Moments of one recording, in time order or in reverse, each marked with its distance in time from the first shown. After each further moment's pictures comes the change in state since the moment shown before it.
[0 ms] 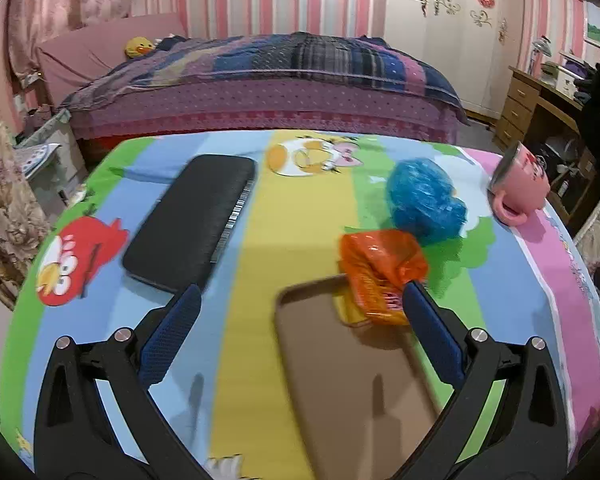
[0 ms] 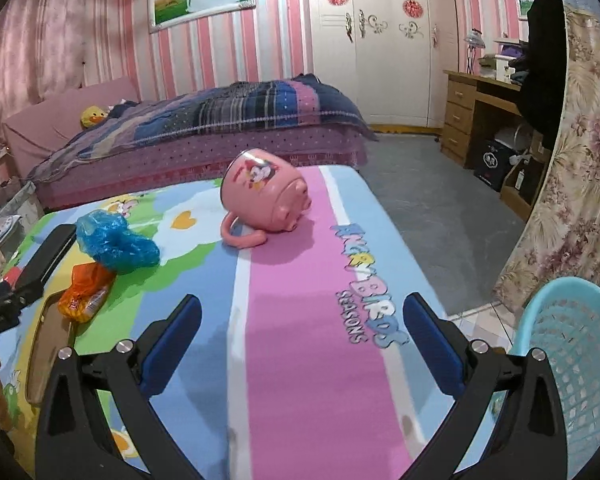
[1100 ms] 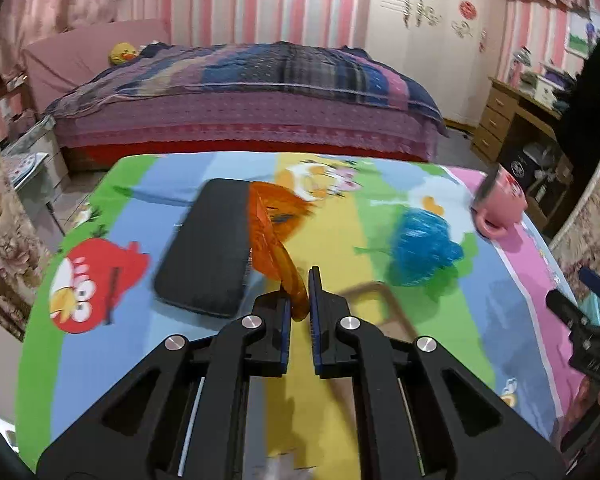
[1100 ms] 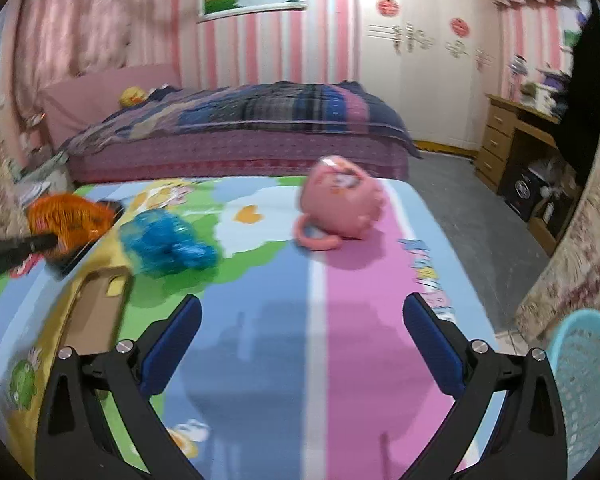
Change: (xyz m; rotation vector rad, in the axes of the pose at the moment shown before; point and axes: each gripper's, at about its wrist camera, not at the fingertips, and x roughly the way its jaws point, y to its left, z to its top) left arm -0.031 0.049 0.016 -0.001 -0.035 -0.077; right arm -0.003 0.073 -0.001 -0.171 0.018 0.077
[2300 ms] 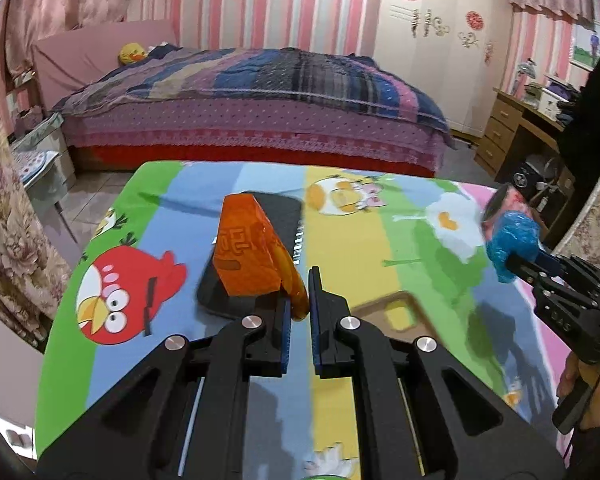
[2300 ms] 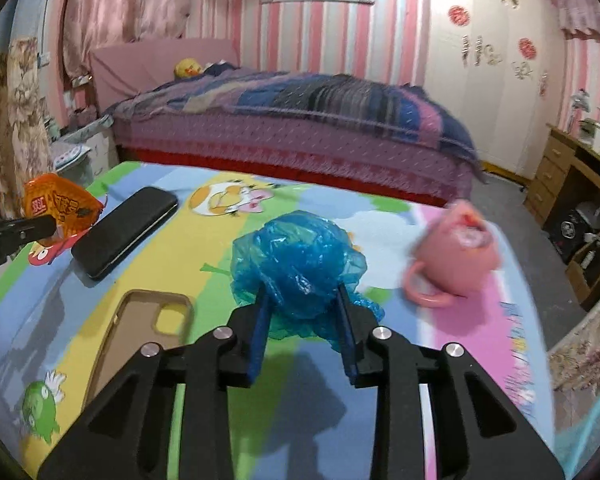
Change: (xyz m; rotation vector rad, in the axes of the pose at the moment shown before) left arm -0.018 0.021 0.010 -0.006 -0.025 -0.010; right arm 0.026 0.049 0.032 -0.101 0.011 0.125
